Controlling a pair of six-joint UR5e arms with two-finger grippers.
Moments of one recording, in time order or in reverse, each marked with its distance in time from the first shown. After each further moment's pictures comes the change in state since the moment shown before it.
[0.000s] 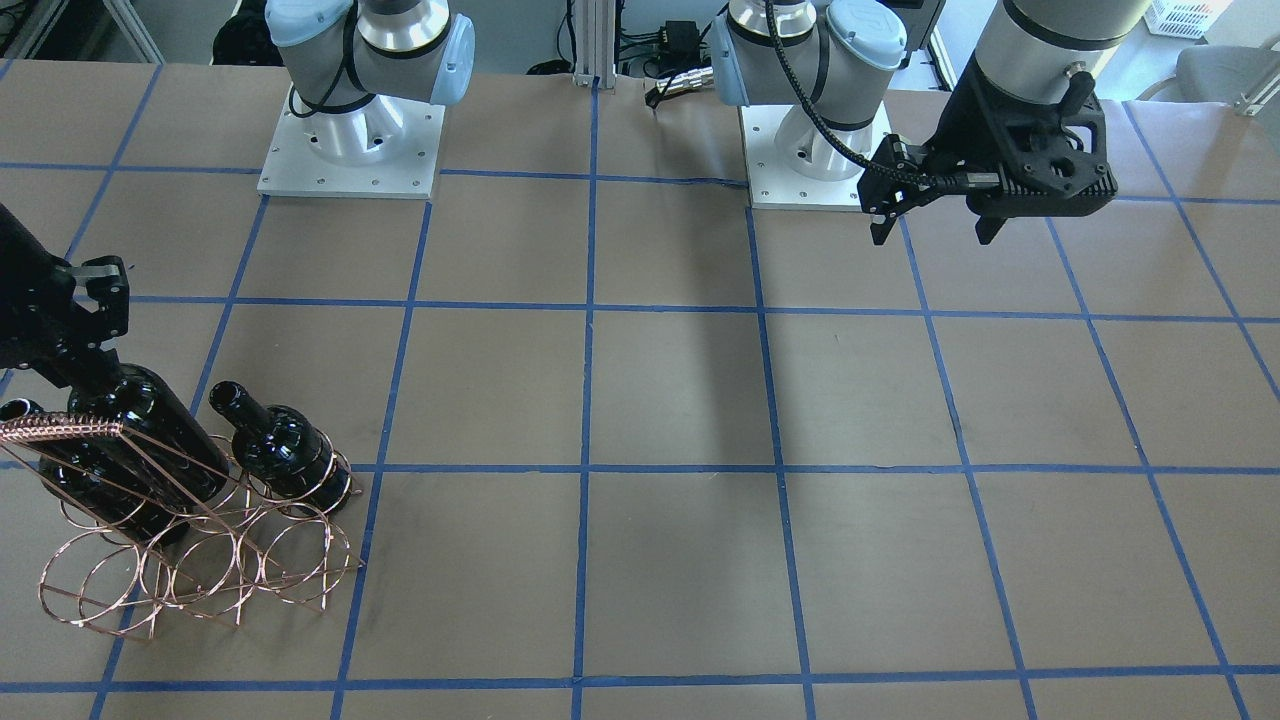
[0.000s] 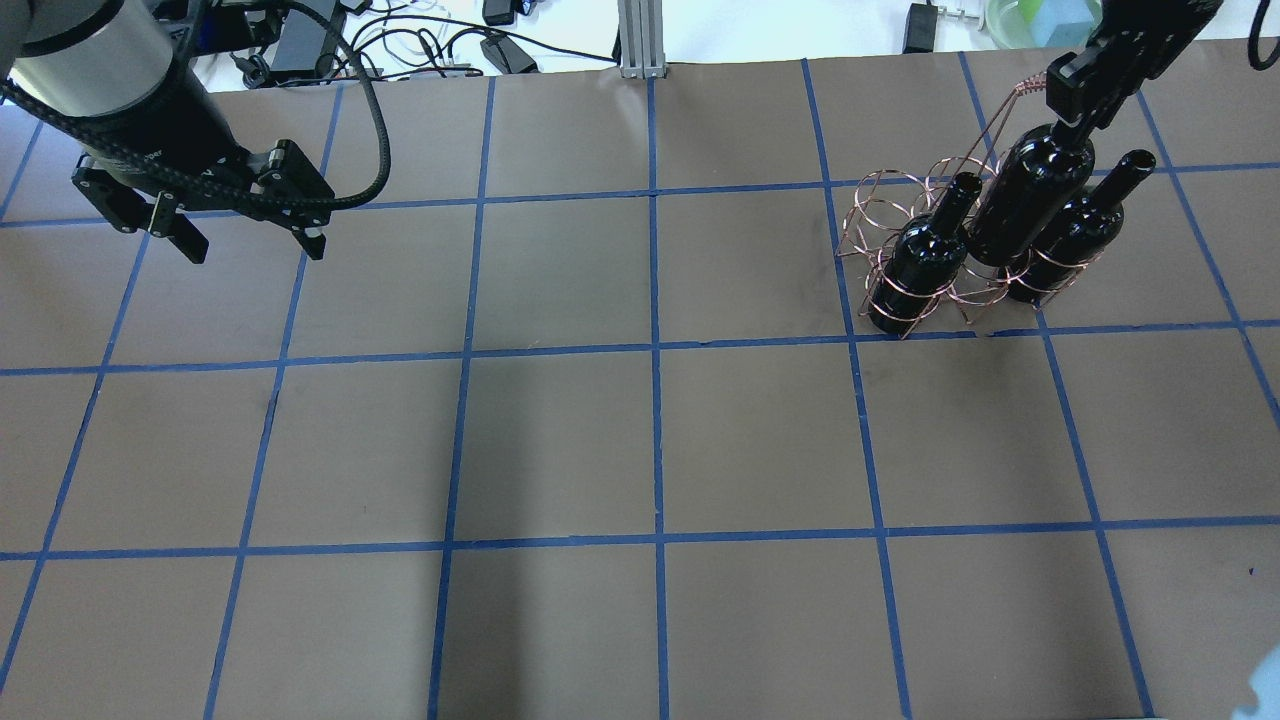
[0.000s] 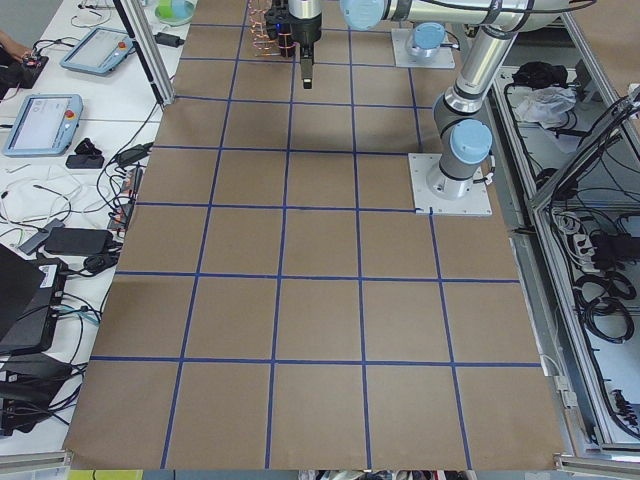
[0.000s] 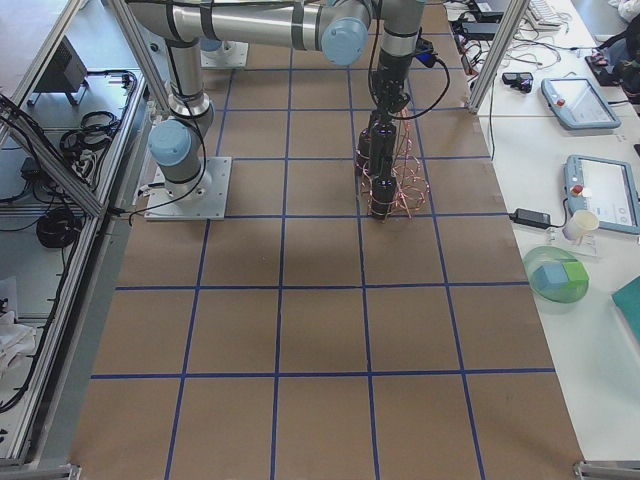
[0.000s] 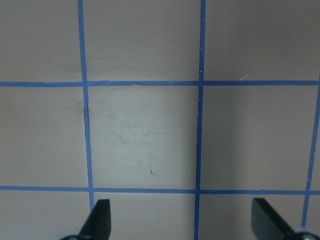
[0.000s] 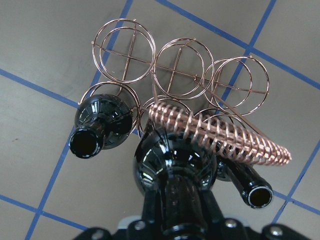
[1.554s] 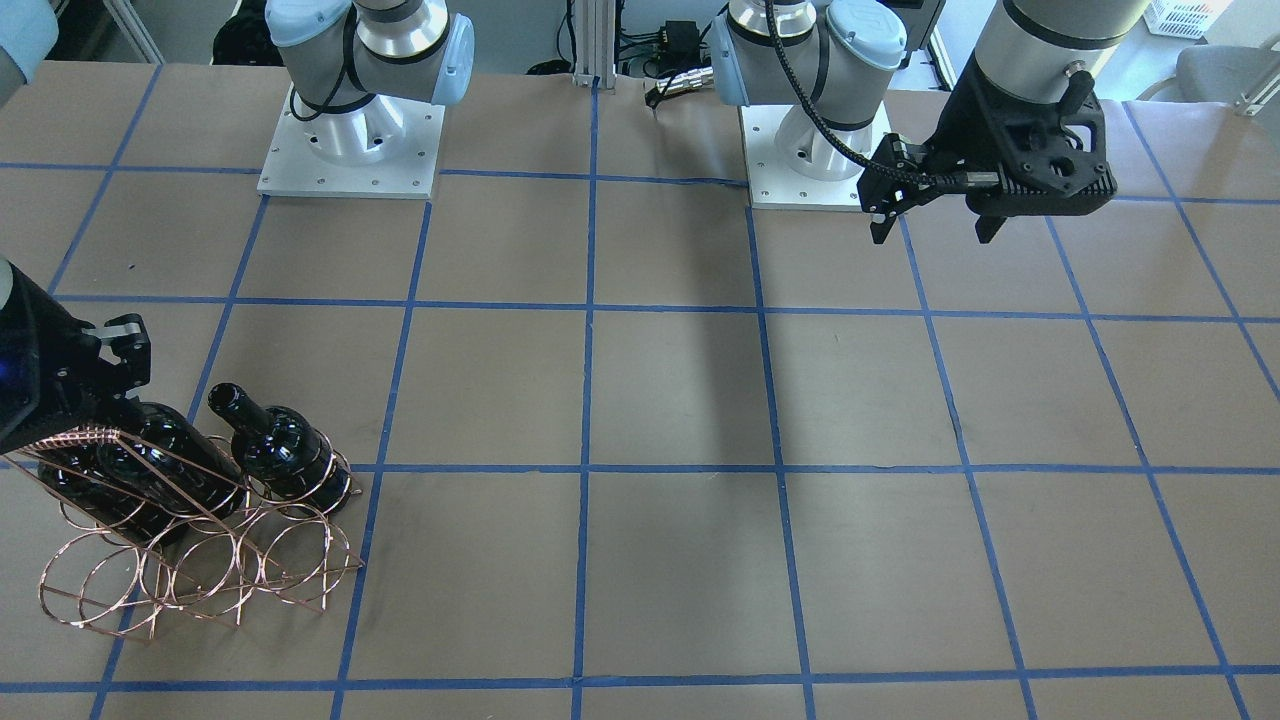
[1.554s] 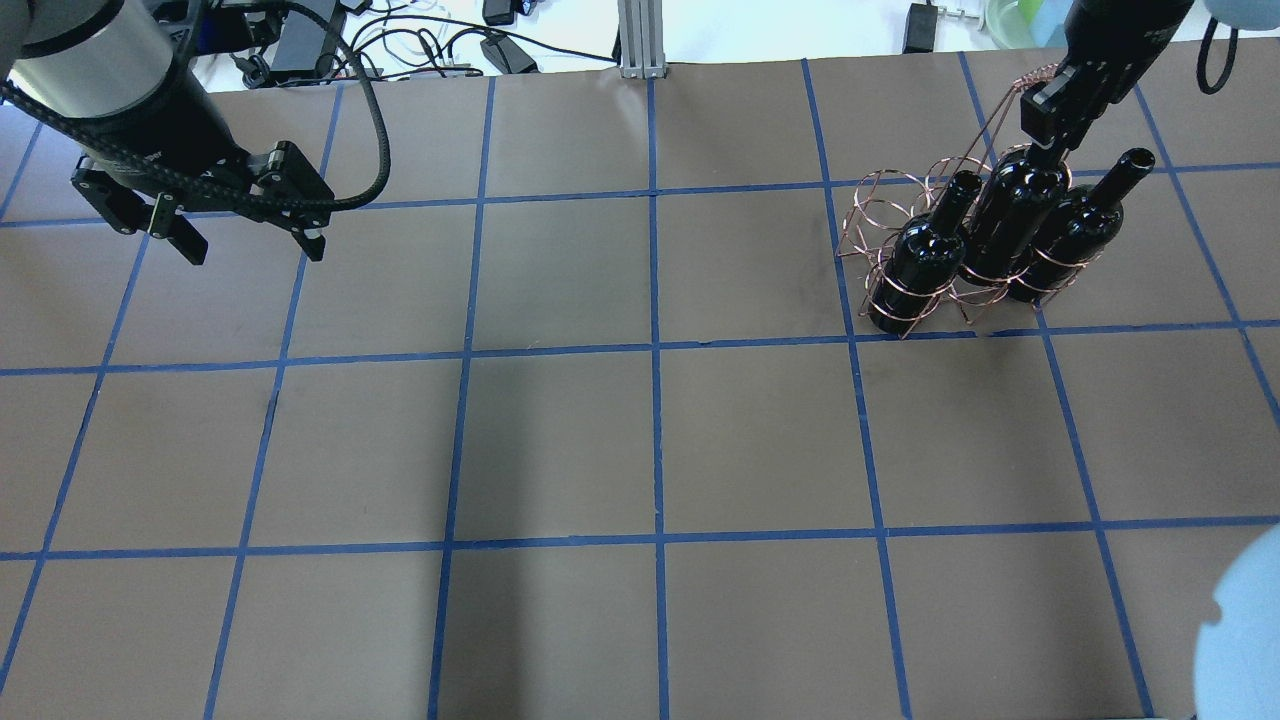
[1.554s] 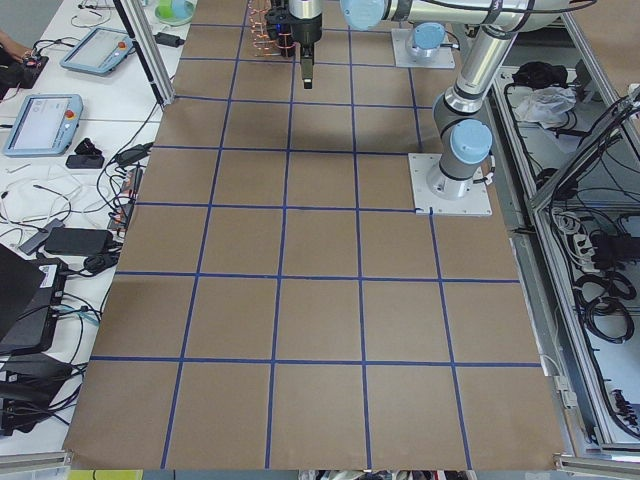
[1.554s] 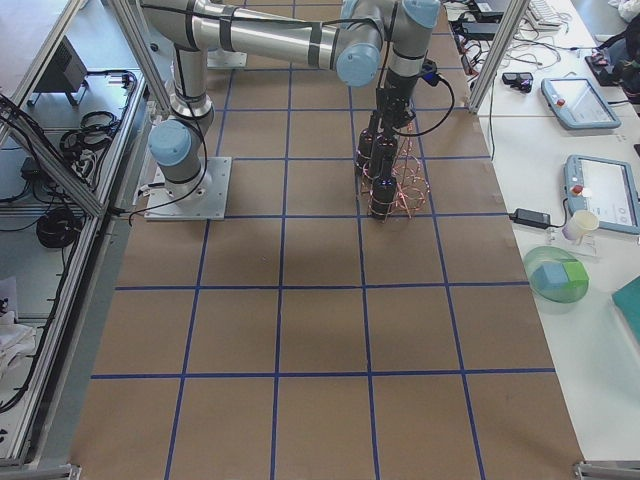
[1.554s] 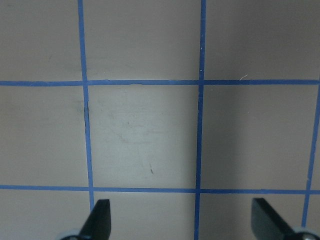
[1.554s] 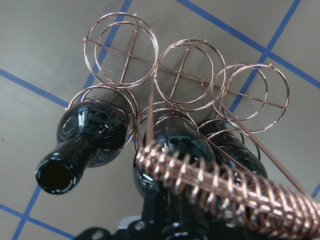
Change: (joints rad) left arm 0.000 0.001 -0.001 -0.002 0.001 0.000; right arm 0.001 0.076 0.020 -0.052 0.000 -0.050
